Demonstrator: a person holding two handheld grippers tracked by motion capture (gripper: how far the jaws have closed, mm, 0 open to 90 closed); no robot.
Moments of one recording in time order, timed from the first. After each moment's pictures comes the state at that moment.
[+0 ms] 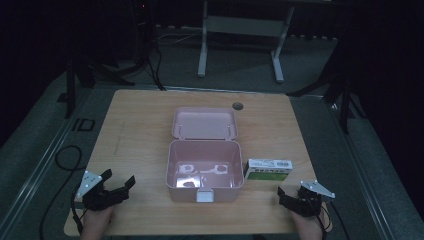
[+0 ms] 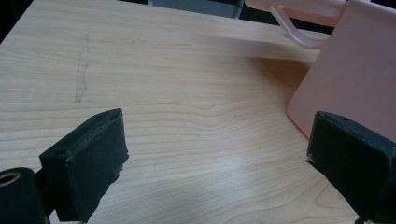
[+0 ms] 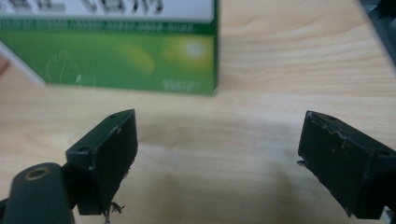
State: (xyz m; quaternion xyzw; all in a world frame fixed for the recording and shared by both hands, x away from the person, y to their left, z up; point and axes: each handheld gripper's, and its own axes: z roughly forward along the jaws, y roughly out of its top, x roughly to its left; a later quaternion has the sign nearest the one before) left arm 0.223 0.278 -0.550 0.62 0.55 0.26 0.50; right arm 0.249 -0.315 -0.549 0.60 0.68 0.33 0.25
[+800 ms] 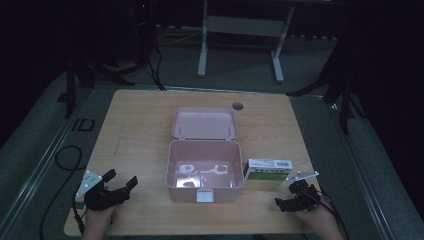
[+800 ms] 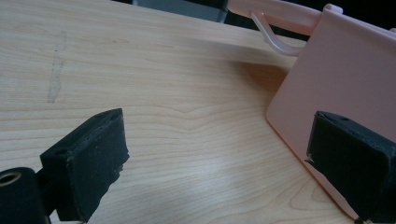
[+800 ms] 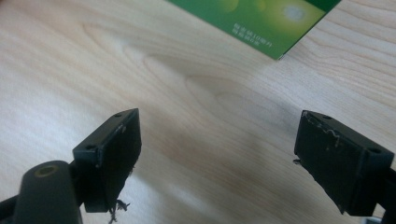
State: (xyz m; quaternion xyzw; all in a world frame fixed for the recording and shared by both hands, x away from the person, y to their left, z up) left arm 0.224 0.273 -0.549 0.62 0.54 0.23 0.52; right arm 0.269 -0.304 -0.515 0.47 0.86 0.18 0.13
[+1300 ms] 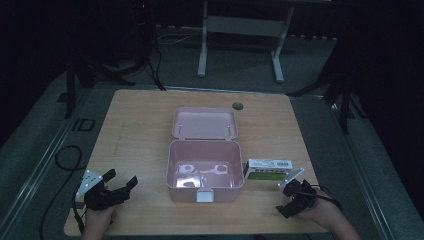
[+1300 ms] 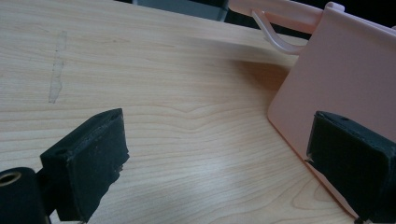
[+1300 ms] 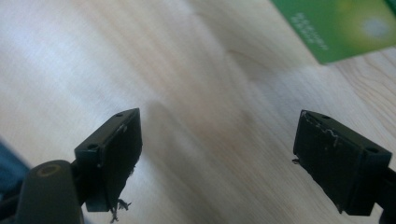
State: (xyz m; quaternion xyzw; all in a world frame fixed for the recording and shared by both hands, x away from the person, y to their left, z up) left arm 0.224 0.275 -0.549 0.62 0.54 0.23 0.53; right arm 0.277 -0.293 -0.507 0.32 0.94 0.10 0.08
